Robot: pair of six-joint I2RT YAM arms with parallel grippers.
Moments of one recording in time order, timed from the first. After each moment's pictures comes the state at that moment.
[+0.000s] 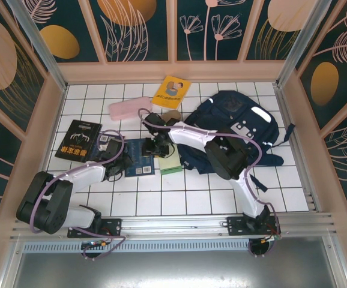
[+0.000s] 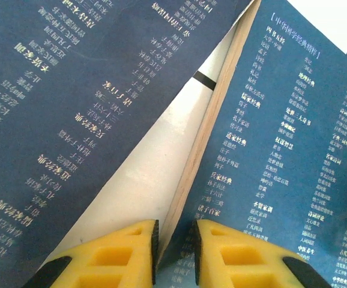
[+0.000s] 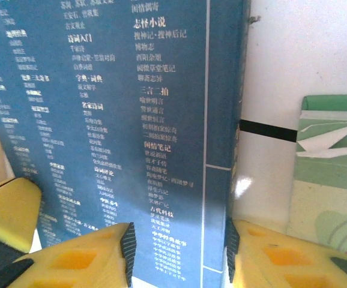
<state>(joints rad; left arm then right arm) -0.39 1.37 0.49 -0.13 -0.09 -0.94 0.87 2.23 1.71 -0.66 -0.33 0.80</state>
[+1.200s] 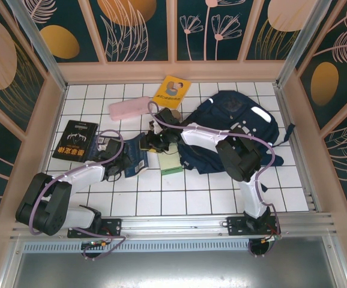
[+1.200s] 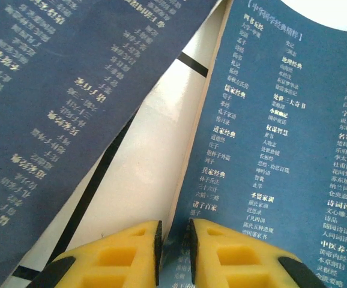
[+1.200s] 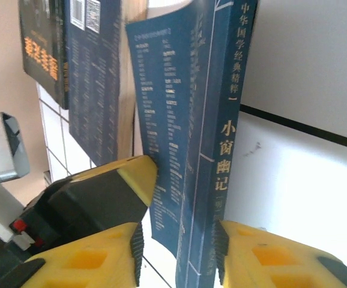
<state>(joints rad) -0.39 1.35 0.50 -0.18 -0.11 -0.94 0.81 2.09 1.49 -0.28 -0.57 0.83</state>
